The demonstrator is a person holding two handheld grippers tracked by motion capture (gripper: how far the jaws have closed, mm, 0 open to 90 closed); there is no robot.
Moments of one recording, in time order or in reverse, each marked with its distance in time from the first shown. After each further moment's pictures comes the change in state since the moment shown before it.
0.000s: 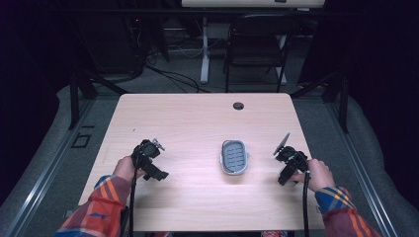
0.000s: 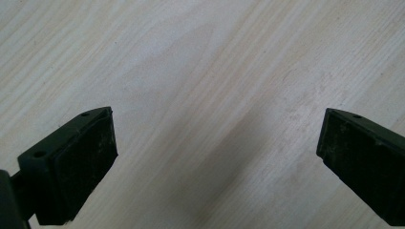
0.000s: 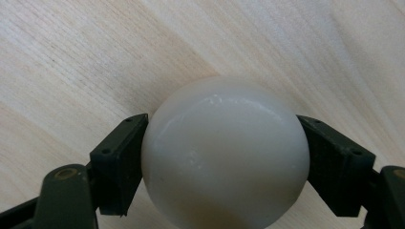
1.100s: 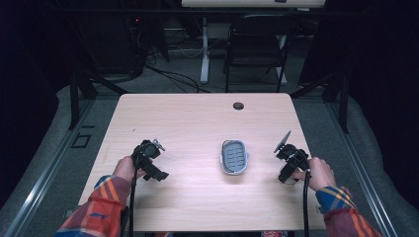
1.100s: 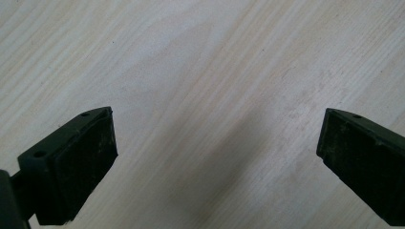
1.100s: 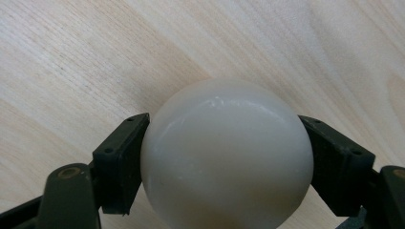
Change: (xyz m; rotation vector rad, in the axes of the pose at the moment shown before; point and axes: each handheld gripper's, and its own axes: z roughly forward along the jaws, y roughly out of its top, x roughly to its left) left arm -0.001 0.000 0.000 0.004 -0.003 0.005; right arm 0.000 0.000 -0.009 -0.038 -0.016 0.014
